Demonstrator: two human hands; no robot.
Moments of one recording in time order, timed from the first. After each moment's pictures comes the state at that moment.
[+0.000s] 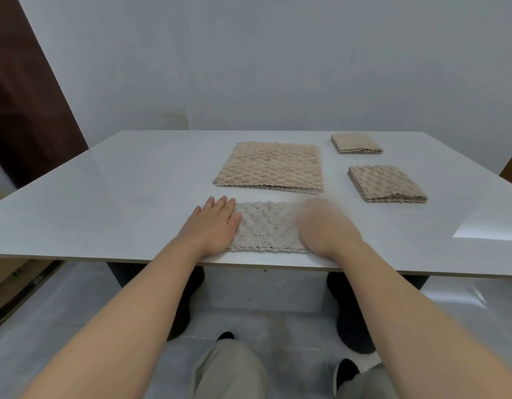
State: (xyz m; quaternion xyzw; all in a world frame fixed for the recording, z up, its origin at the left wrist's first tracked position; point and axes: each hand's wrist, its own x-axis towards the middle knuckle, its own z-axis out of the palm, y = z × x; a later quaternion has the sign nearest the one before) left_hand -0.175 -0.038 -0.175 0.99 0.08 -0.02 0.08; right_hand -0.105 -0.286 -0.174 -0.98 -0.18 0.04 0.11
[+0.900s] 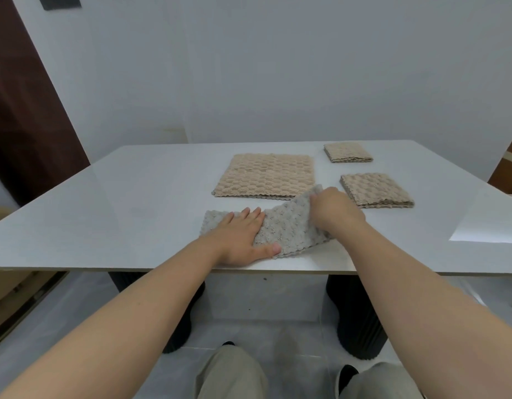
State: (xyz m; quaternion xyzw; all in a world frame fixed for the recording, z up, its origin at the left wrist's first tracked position) left_hand -0.177 -0.080 -0.156 0.99 -0.08 -0.07 0.03; right_hand -0.115 -0.283 -0.098 -0.98 0.00 0.04 0.18
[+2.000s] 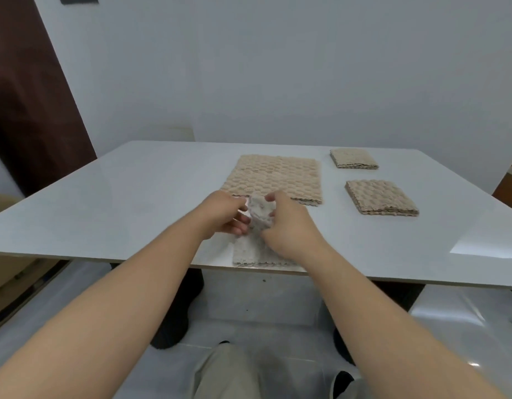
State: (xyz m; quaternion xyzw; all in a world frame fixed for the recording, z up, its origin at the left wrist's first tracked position) left_hand -0.177 -0.059 -0.108 0.79 0.20 0.00 0.58; right_hand -0.191 -0.235 -0.098 -0.91 -0.23 0.00 0.36
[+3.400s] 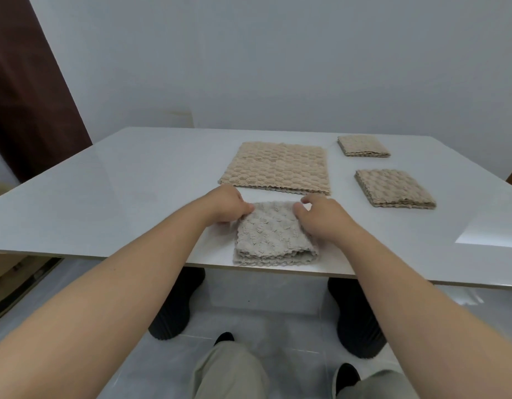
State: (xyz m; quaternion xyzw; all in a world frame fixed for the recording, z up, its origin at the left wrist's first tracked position) left_hand -0.145 -0.044 -0.121 0.95 0.15 -0.05 0.27; right_hand -0.102 -0.263 -0.141 -0.95 -0.13 0.04 0.27
